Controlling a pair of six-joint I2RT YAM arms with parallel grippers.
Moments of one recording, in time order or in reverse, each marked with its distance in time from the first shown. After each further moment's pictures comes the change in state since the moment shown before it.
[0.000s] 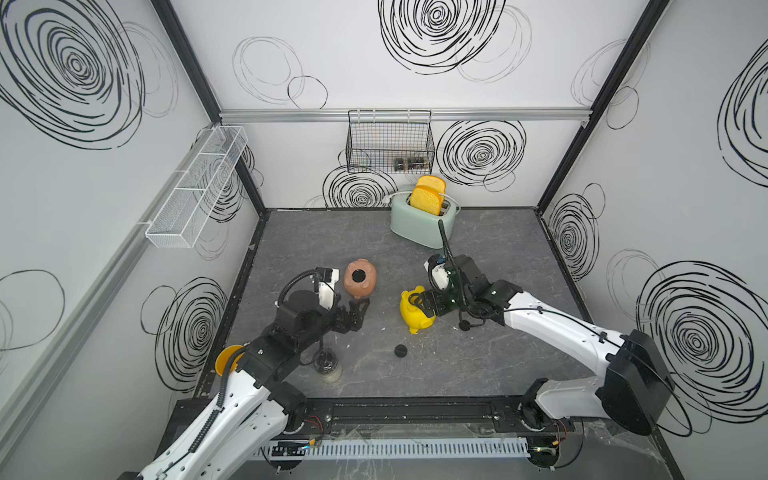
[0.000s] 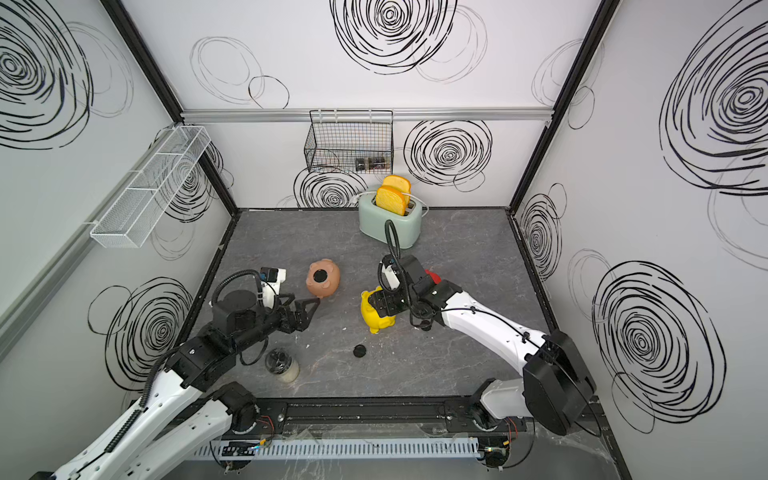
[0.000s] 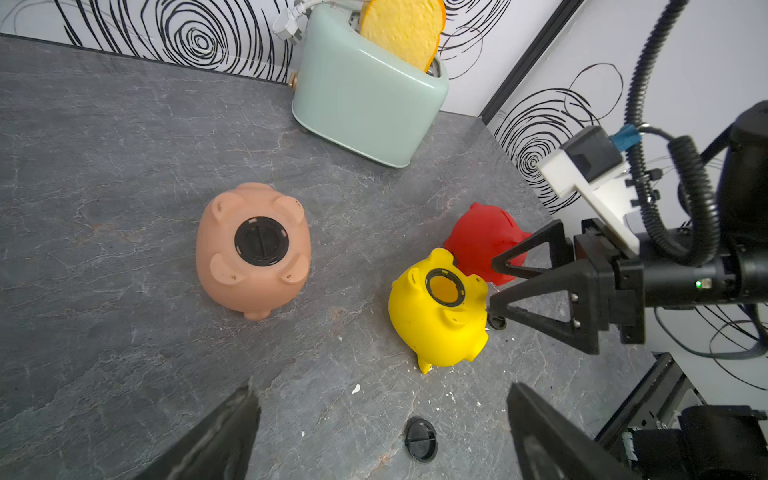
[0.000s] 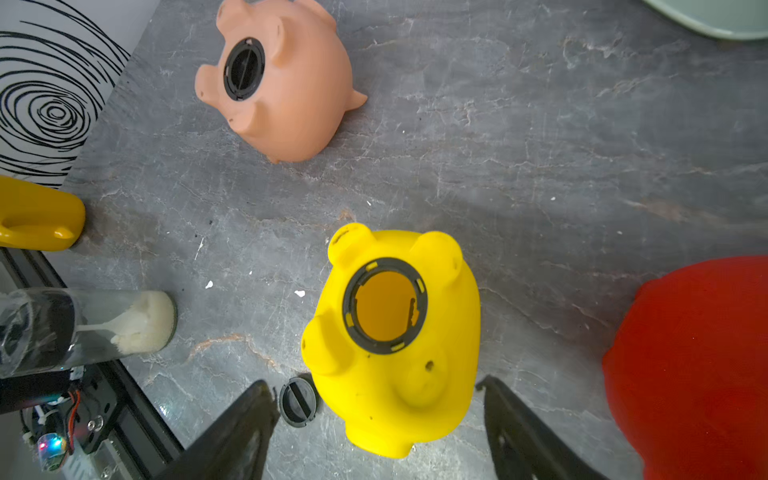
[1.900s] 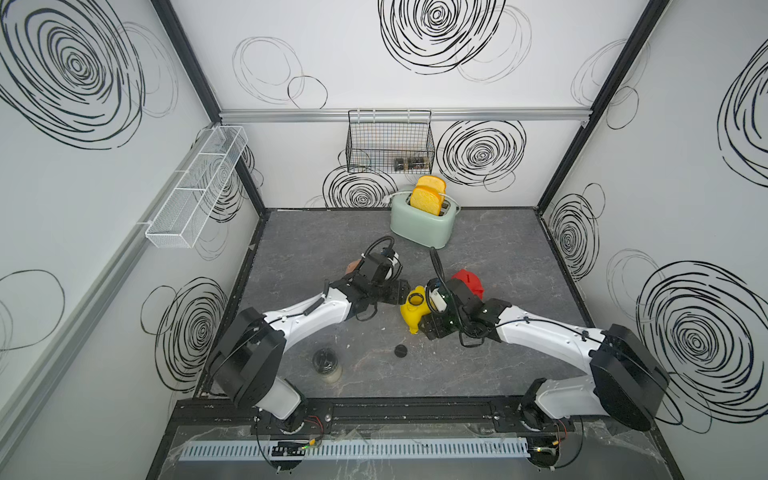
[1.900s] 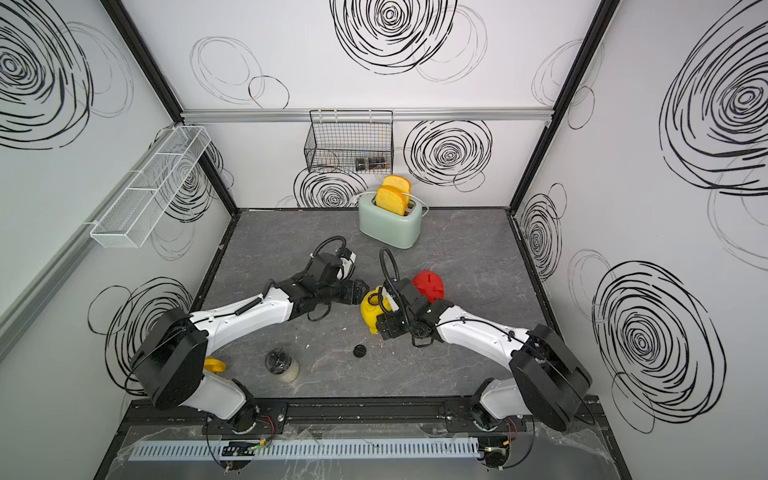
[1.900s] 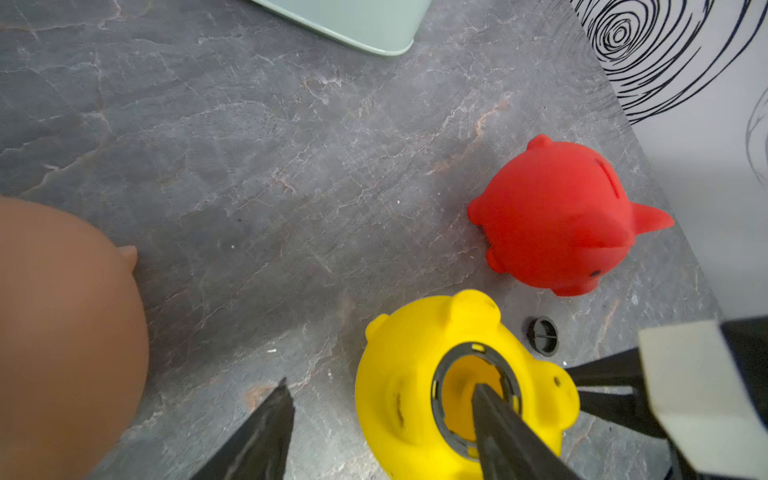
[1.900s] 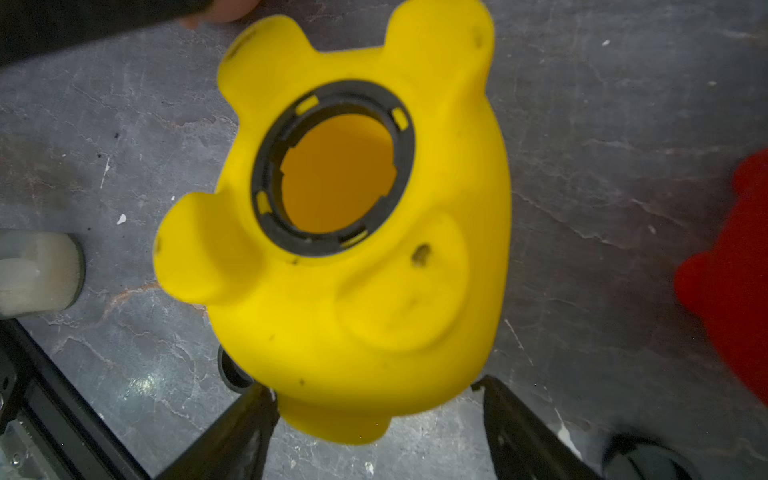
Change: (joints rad) left arm -0.116 0.912 0.319 0.283 0.043 -0.026; right arm 0.071 0.030 -0.182 0.092 0.052 0.049
